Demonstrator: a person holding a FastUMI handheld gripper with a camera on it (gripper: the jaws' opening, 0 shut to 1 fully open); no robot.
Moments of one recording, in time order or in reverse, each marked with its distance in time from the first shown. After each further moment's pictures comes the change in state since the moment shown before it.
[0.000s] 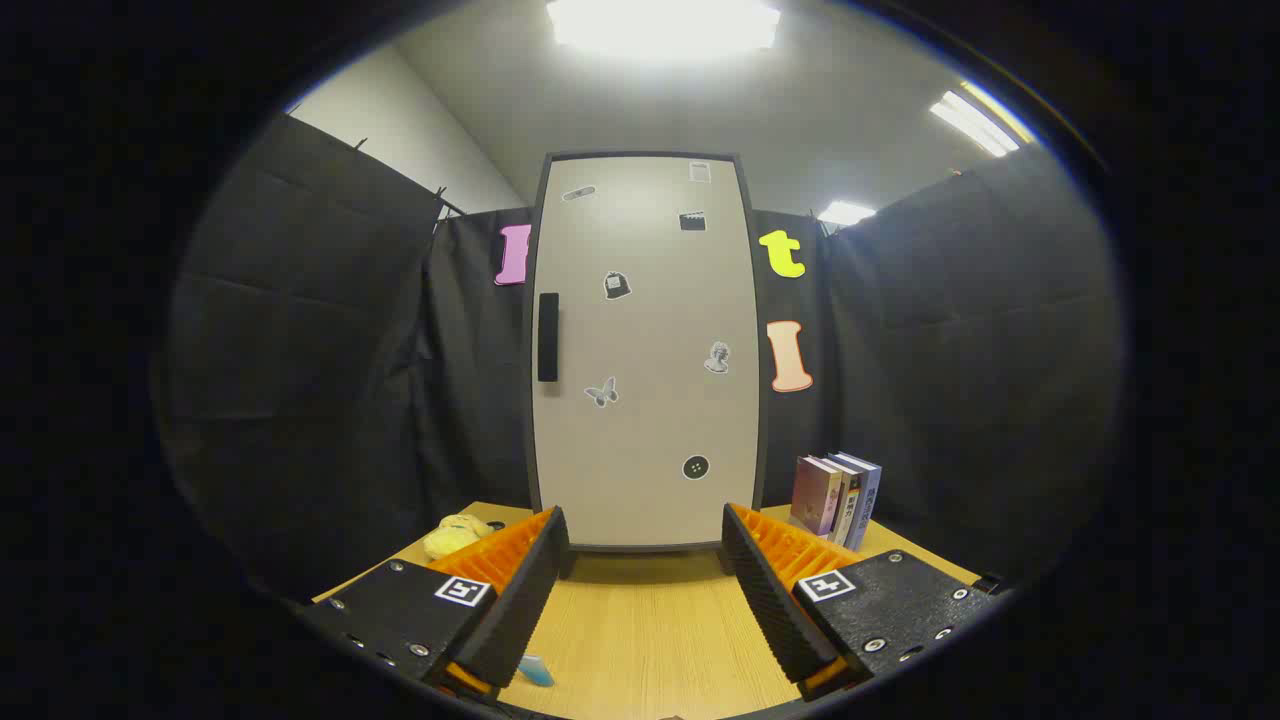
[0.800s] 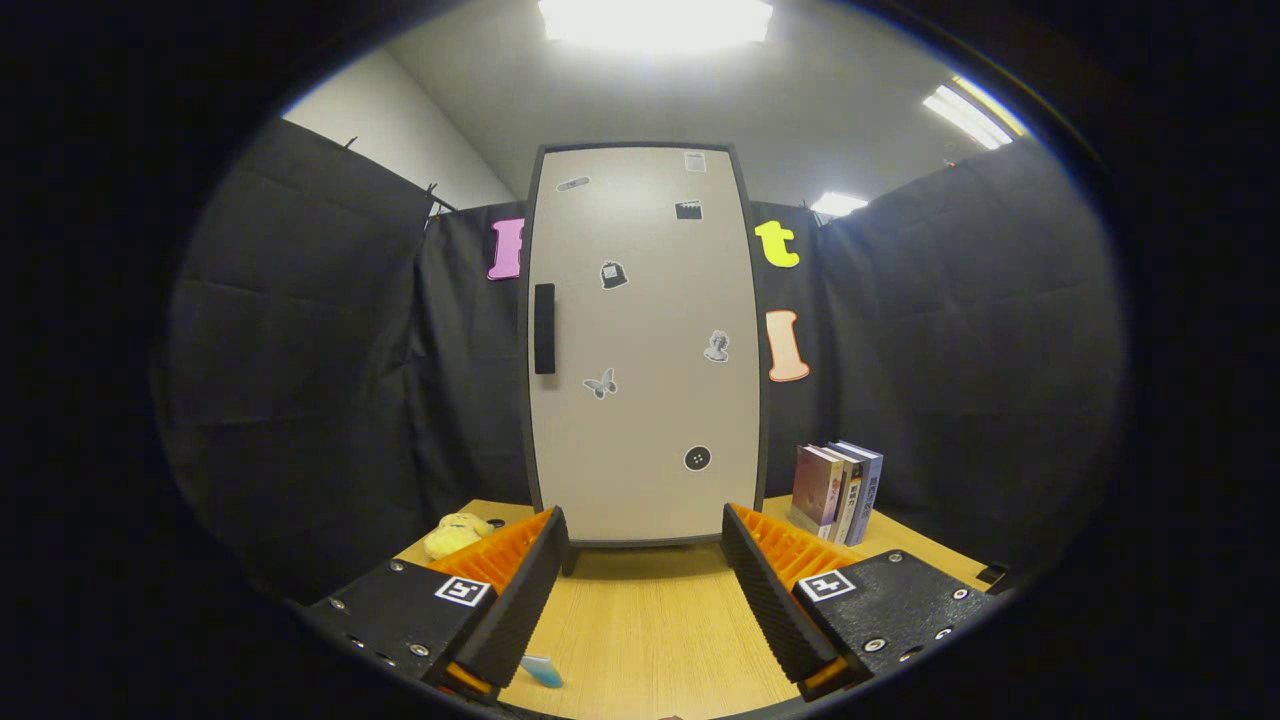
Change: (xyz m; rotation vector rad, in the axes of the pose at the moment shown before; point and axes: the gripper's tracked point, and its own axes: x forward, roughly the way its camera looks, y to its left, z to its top) arm 0.008 0.004 -0.006 0.014 0.026 -0.022
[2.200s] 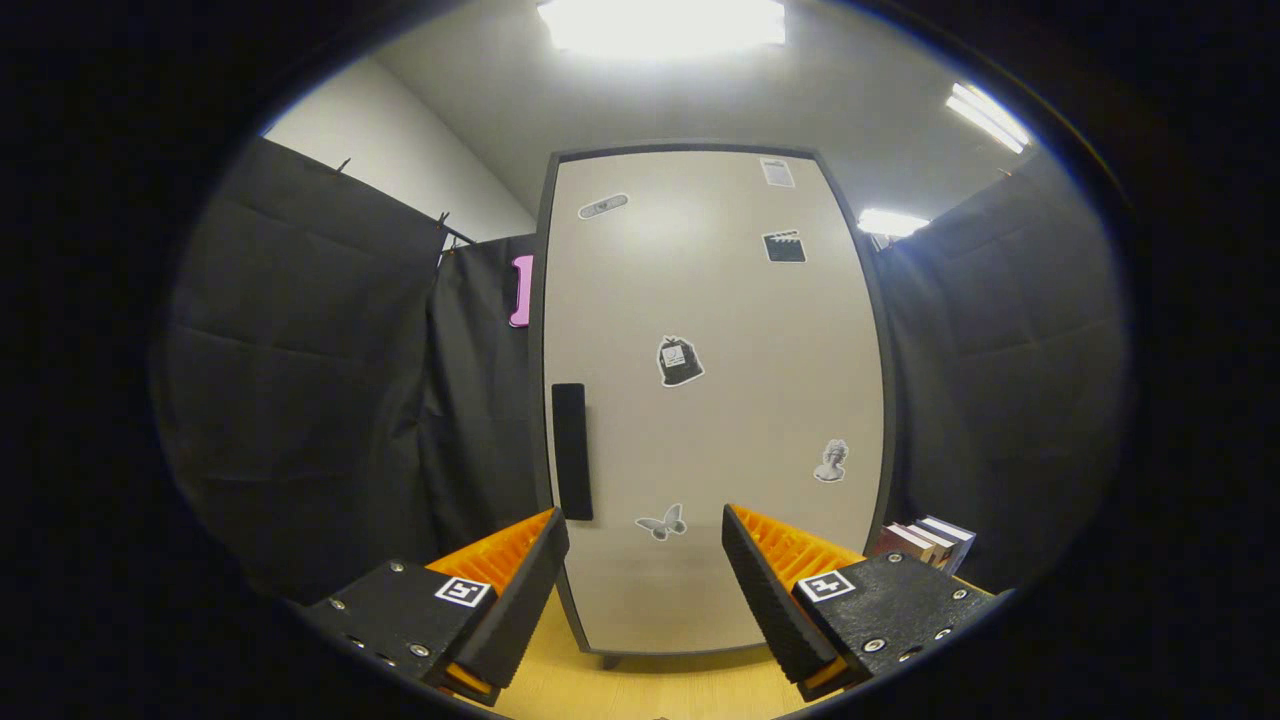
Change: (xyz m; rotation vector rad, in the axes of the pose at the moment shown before) arm 0.179 0.071 0.133 0.034 -0.098 0.128
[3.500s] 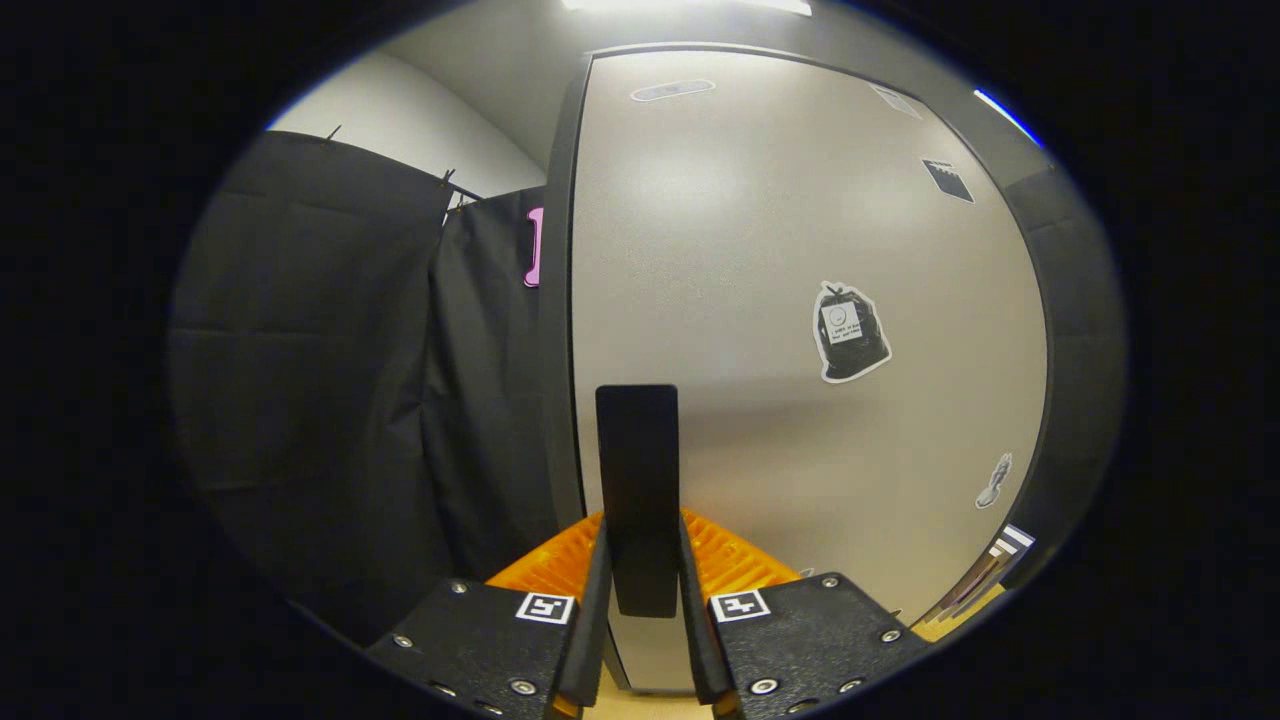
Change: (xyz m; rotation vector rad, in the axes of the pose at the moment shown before) arm 0.142 0.059 -0.010 -0.017 0.129 0.055
